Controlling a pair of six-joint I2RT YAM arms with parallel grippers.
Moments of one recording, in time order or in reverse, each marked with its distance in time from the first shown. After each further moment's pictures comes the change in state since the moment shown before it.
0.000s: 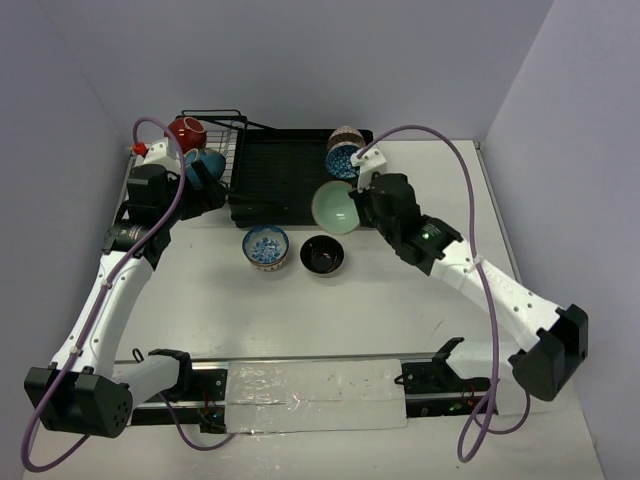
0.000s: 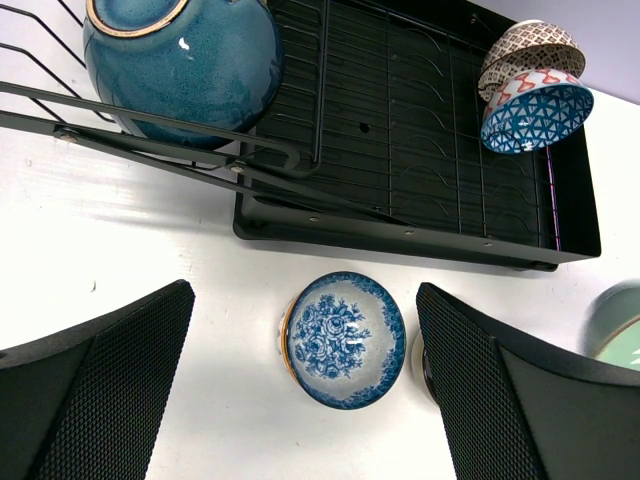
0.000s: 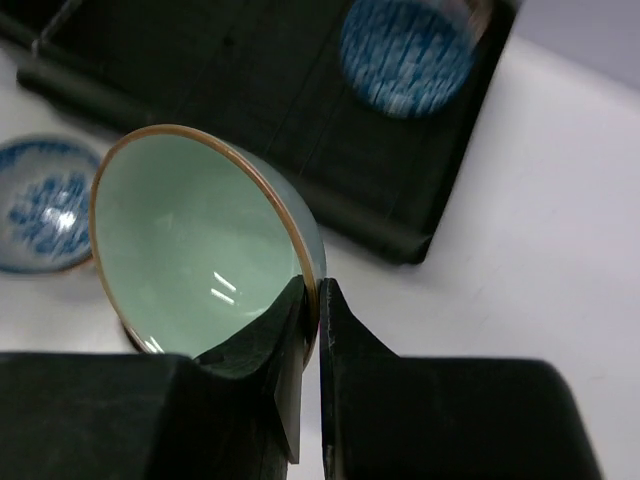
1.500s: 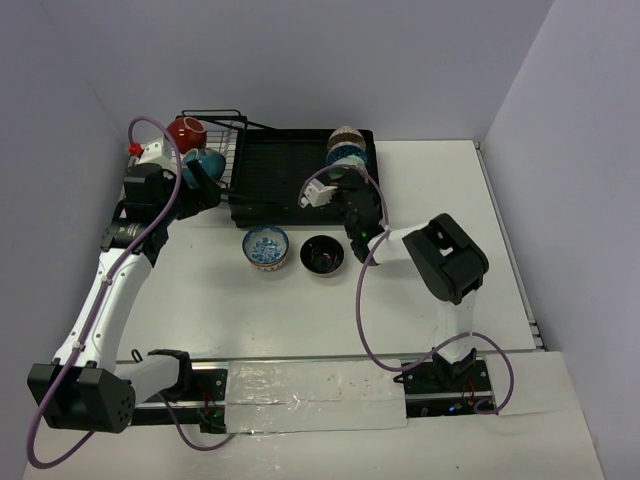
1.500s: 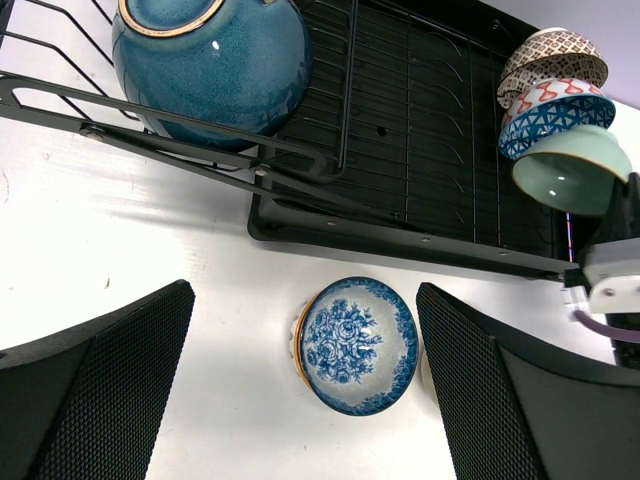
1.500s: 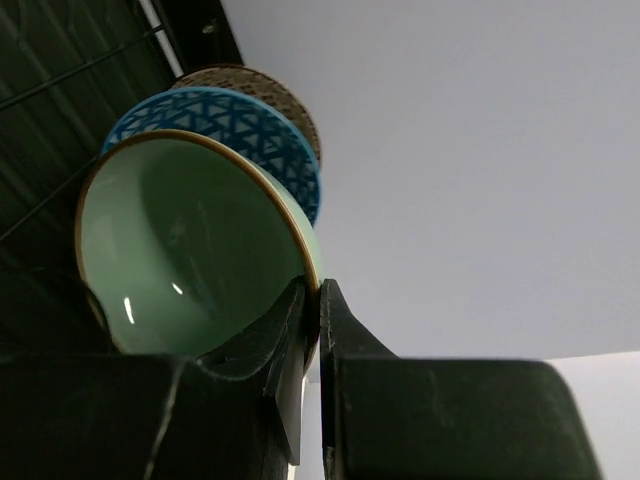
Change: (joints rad) left arm 0.040 0.018 -0.001 0.000 0.012 -0.002; right arm -0.117 0.686 -0.216 1.452 0.049 -1.361
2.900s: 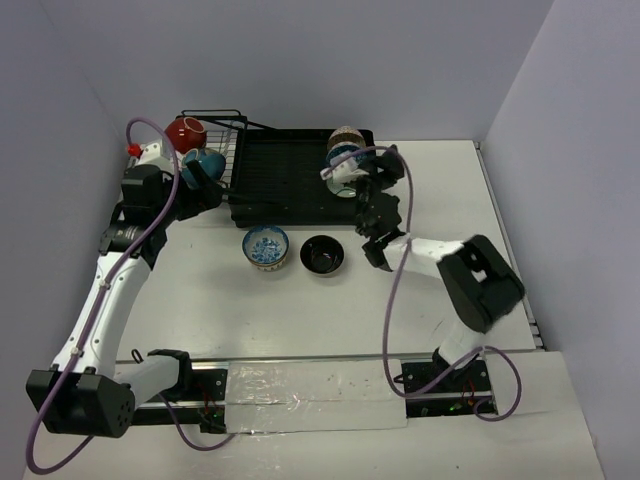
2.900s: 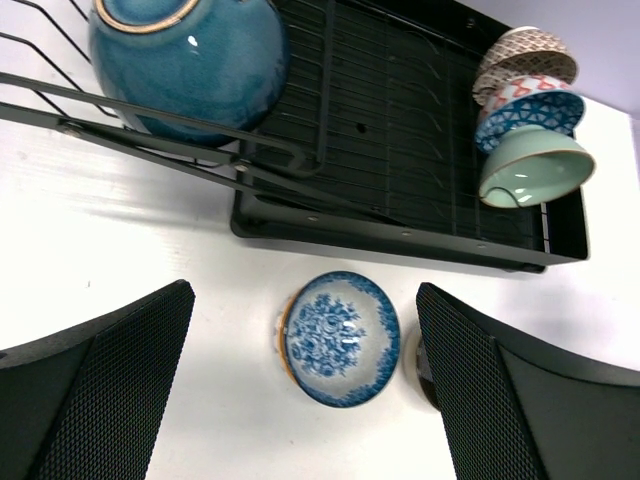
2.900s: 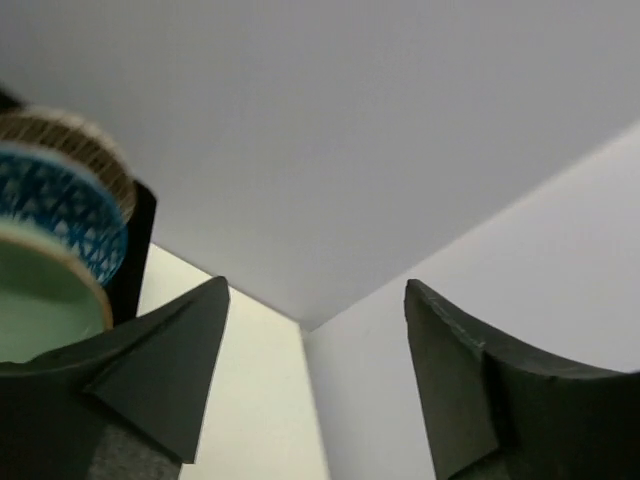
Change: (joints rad) left arm 0.000 -0.016 -0.002 0.000 0.029 -0.012; right arm 0.028 -0.183 -0.086 0.168 0.230 0.142
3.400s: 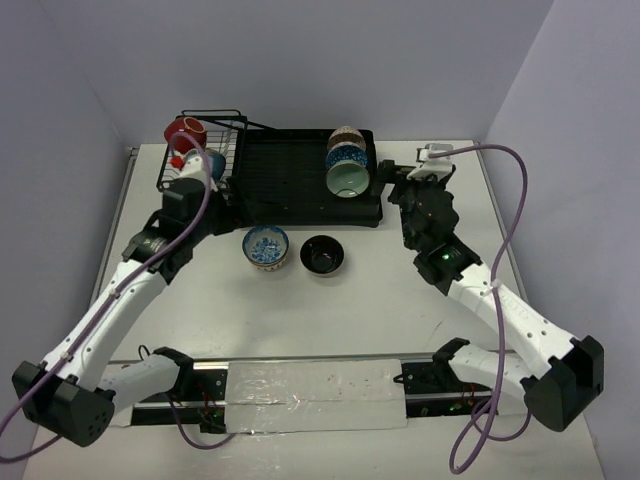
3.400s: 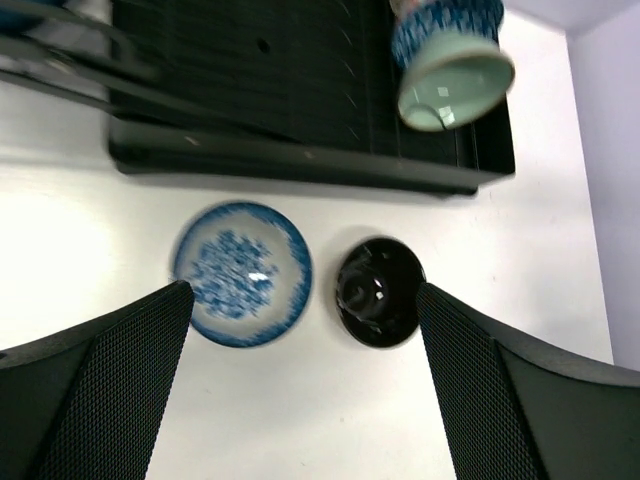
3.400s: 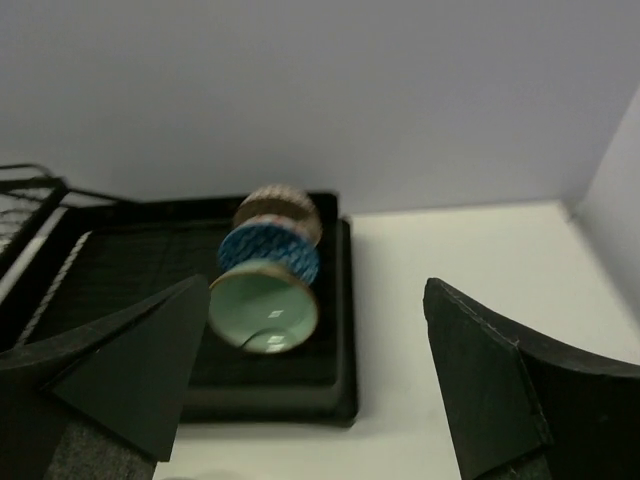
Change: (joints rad) left arm -0.267 -0.056 -0.033 -0.040 -0.104 -0.133; right arm -0.012 -0.687 0.033 -0.896 0.026 1.143
